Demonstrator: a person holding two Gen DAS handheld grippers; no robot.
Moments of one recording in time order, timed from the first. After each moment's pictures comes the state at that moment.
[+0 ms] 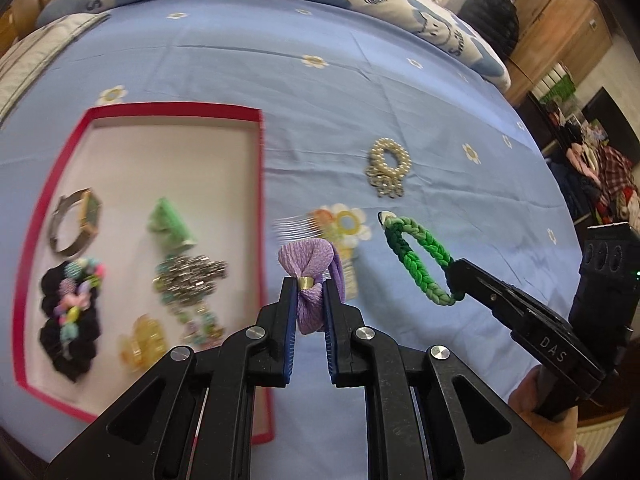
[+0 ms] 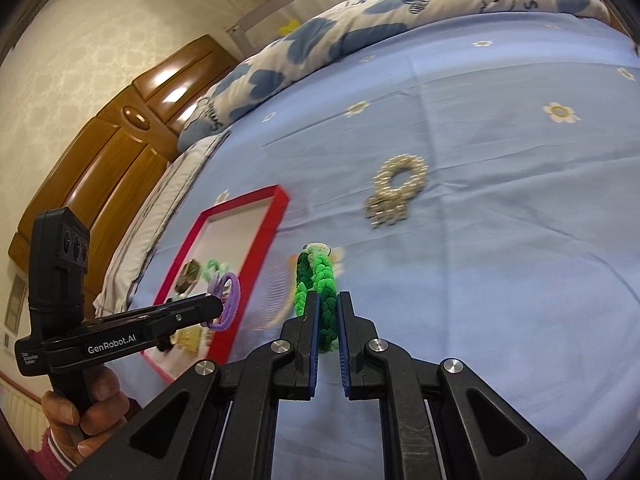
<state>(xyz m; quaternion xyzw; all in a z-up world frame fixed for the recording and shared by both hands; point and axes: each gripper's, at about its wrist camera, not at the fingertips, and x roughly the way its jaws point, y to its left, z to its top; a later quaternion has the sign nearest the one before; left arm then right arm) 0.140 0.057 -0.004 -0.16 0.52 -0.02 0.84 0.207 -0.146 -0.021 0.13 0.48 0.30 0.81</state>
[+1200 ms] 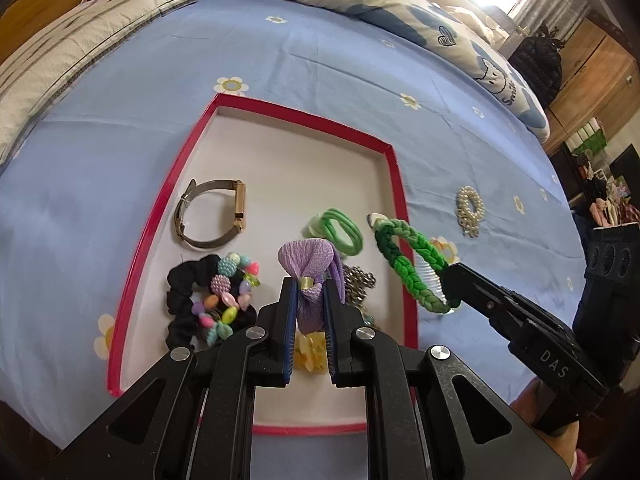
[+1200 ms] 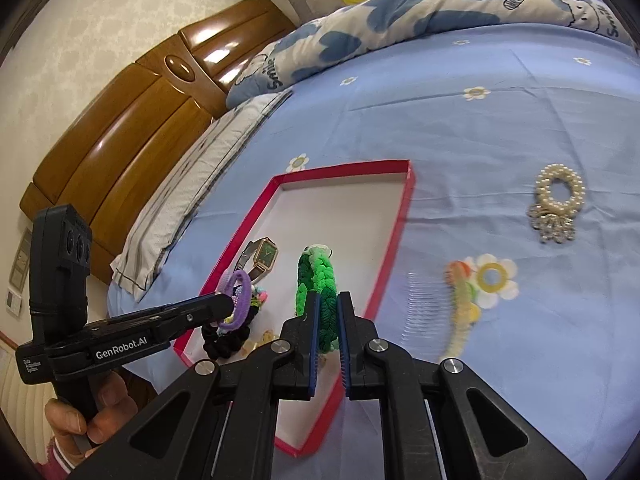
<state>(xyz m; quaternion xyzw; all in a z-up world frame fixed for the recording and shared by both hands) 0.110 0.166 -0.010 -0.20 0.50 0.05 0.84 0.194 -0.010 -0.012 0.08 0.49 0.37 0.78</state>
